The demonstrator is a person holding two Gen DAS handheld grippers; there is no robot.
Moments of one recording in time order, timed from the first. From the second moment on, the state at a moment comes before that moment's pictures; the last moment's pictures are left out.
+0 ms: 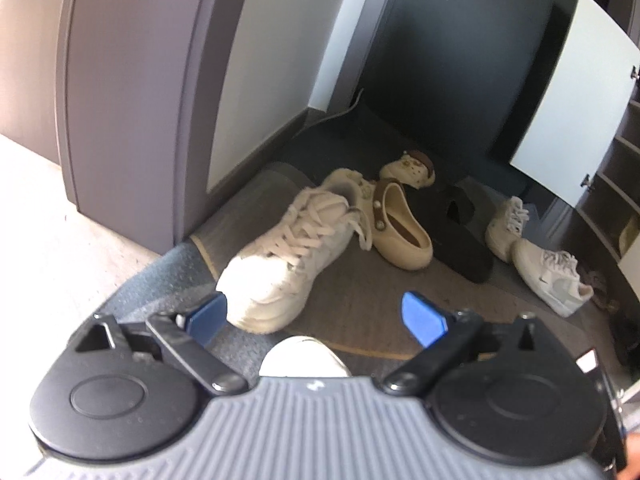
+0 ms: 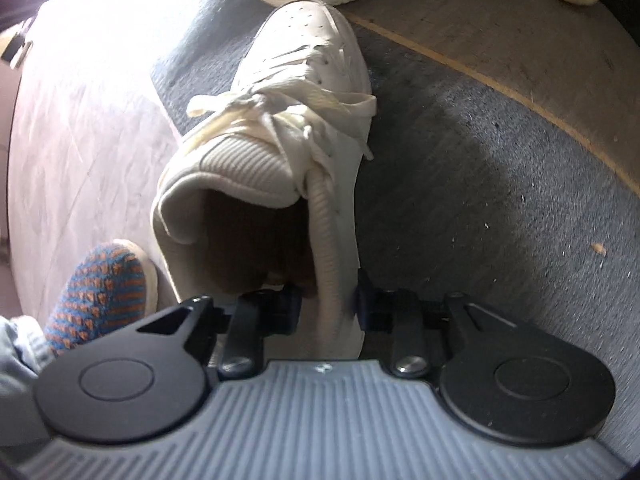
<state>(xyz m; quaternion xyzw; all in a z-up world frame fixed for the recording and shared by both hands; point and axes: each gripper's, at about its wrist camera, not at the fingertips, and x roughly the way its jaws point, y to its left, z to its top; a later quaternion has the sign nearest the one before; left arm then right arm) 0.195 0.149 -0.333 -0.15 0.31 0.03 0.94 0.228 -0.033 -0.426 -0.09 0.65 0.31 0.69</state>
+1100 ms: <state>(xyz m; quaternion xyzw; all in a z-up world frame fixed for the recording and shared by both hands) 0.194 0.131 -0.269 -0.05 0.27 0.01 0.96 0.178 -0.016 -0.367 0.04 0.68 0.29 0.68</state>
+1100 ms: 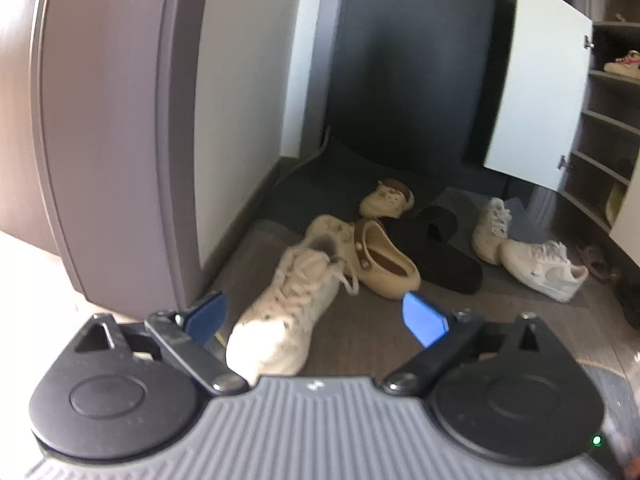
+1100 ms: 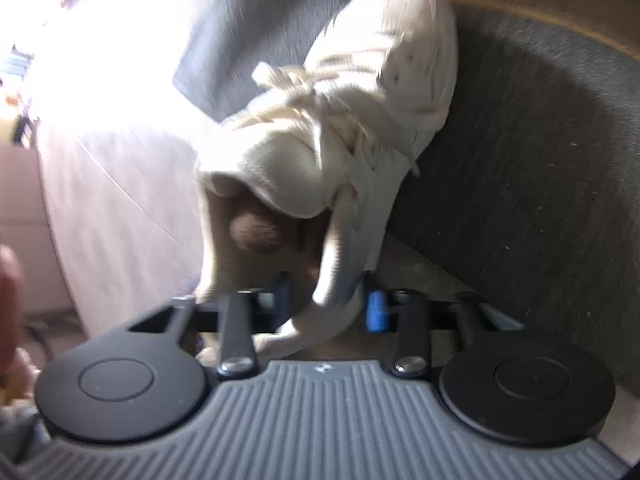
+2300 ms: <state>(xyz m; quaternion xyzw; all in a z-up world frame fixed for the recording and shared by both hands) 0.336 0.065 -0.123 -0.09 0.37 0.01 0.92 0.078 -0.187 -0.032 0.18 0.33 0.13 0.92</state>
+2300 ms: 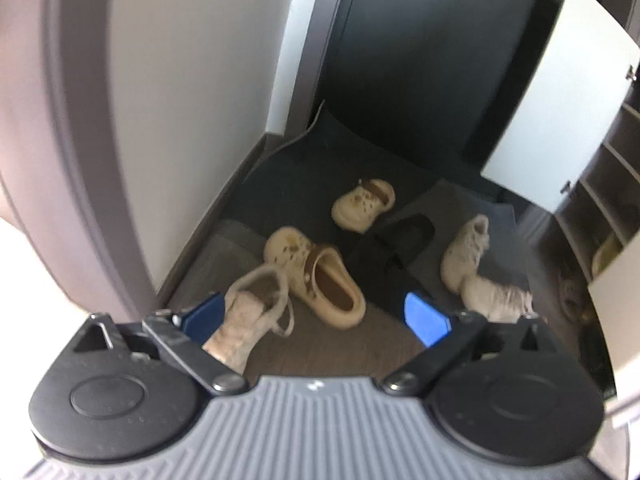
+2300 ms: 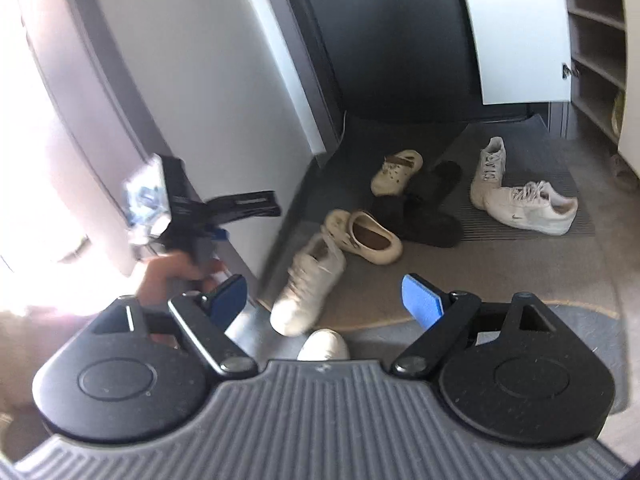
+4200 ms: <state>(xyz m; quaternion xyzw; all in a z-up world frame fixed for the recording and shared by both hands) 0.432 -0.076 -0.389 0.07 0.49 -0.08 0.86 0.153 -0.263 -0.108 0.32 0.40 0.01 0.86</state>
